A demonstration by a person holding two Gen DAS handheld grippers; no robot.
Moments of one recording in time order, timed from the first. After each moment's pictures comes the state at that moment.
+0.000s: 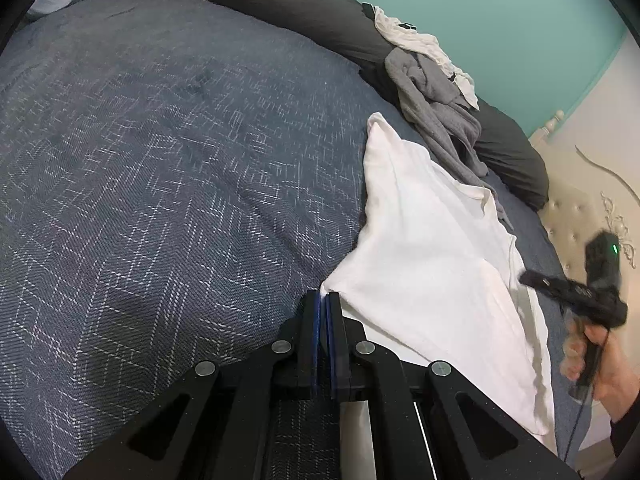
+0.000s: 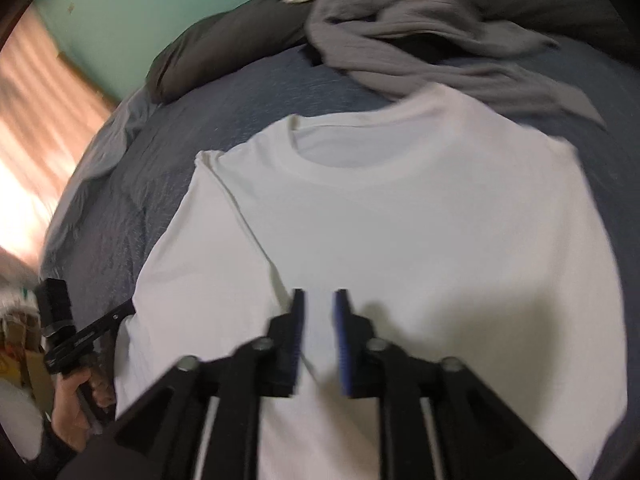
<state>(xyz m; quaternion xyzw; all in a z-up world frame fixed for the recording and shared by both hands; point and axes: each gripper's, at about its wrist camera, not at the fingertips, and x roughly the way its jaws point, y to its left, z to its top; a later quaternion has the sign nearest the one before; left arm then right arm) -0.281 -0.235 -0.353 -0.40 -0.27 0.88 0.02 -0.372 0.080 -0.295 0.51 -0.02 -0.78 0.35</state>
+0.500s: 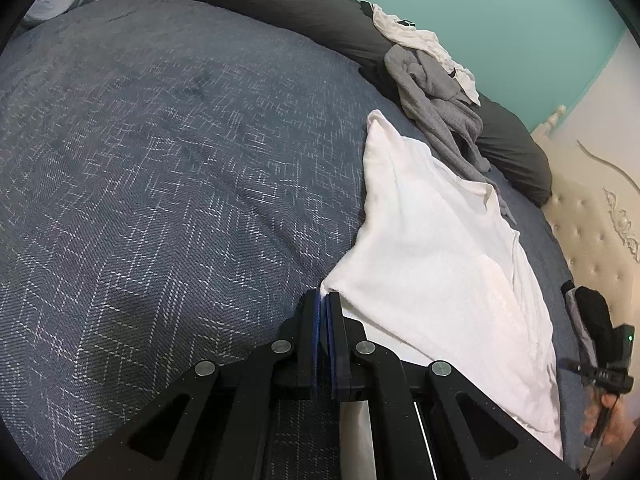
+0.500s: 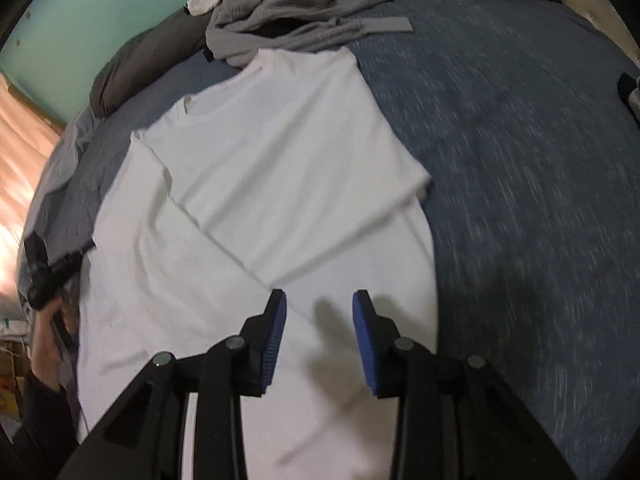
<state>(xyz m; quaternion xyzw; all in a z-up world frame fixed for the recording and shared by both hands) -0.280 -0.230 -0.351 -0.40 -0.25 0.88 0.01 -0.292 0.250 -0.306 0.55 -0.01 -0.80 0.25</state>
